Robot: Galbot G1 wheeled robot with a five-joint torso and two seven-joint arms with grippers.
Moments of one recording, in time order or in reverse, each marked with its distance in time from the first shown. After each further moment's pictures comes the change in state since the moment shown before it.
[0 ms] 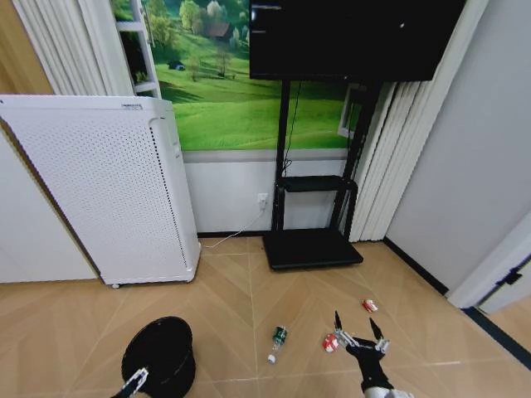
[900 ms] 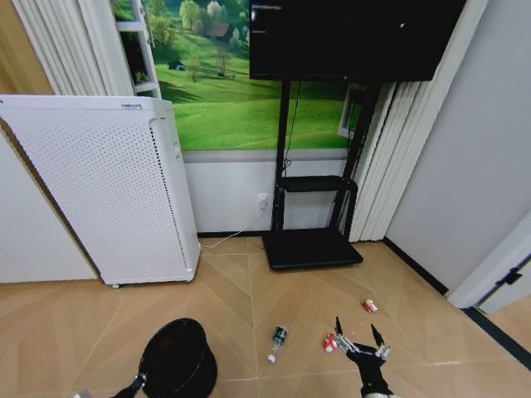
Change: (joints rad) left arm -0.030 -0.003 0.023 0.050 0.008 -0.059 0.037; right arm 0.001 -0.005 0.014 -0.030 0.014 -0.010 0.069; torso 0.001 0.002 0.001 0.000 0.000
